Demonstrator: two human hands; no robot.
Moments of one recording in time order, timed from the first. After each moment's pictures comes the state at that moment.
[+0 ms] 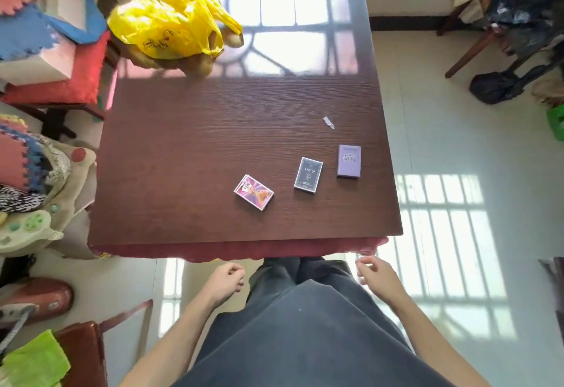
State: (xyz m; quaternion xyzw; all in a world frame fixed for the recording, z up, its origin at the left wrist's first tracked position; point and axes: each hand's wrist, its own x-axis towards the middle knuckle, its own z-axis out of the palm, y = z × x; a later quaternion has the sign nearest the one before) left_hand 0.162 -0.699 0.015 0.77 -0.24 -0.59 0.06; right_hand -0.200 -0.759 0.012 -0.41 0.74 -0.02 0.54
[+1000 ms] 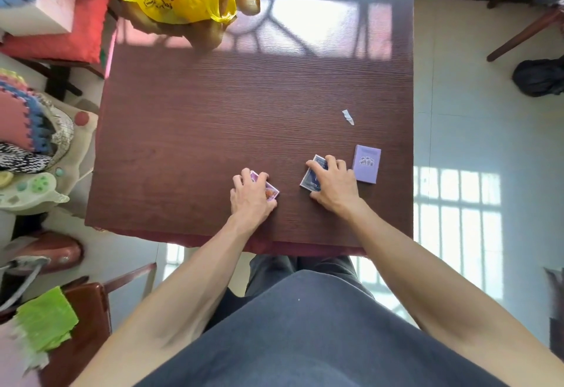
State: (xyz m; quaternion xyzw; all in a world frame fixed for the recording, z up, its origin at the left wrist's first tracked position) left_hand 0.130 -0.881 0.015 0.81 -0.51 -0.27 -0.07; right_hand -0.055 -0.964 0.014 -0.80 0.53 0.18 0.22
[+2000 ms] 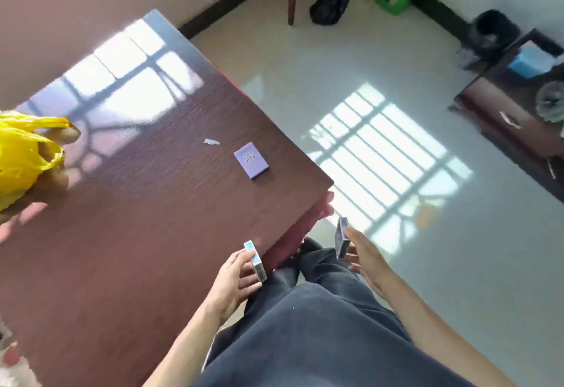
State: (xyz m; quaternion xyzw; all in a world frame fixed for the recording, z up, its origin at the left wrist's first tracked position) left_hand 0.092 -0.816 0.037 0.61 -0.25 -0.75 0.03; right_hand -0.188 -0.690 0.033 -0.05 0.75 -0.31 0.59
